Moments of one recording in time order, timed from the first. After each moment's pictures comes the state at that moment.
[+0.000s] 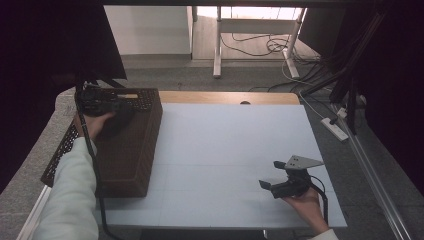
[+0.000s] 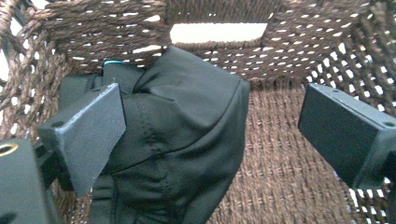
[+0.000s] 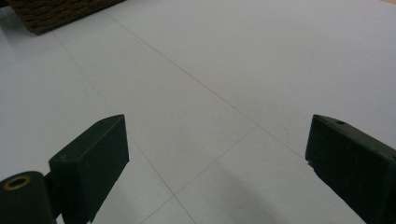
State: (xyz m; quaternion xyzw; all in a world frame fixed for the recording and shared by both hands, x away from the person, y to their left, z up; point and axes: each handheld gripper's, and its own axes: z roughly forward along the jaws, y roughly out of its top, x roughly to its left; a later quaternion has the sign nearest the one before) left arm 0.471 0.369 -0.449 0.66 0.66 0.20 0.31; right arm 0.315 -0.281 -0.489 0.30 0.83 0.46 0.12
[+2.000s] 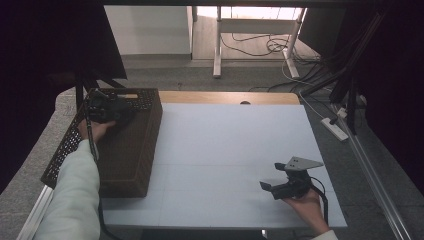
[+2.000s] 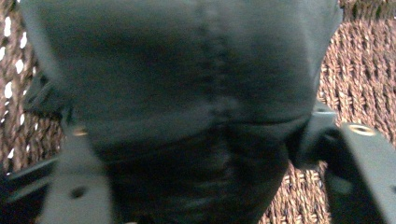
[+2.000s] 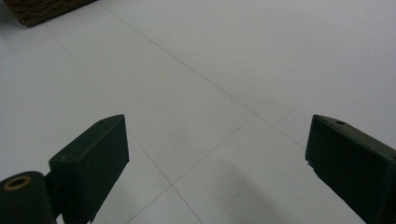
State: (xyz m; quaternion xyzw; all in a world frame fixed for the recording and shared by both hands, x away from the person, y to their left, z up) left arm 0.492 0.378 -0.495 0.67 0.70 0.12 0.22; right arm 0.313 -0.282 -0.492 0.30 0.83 0.45 0.13
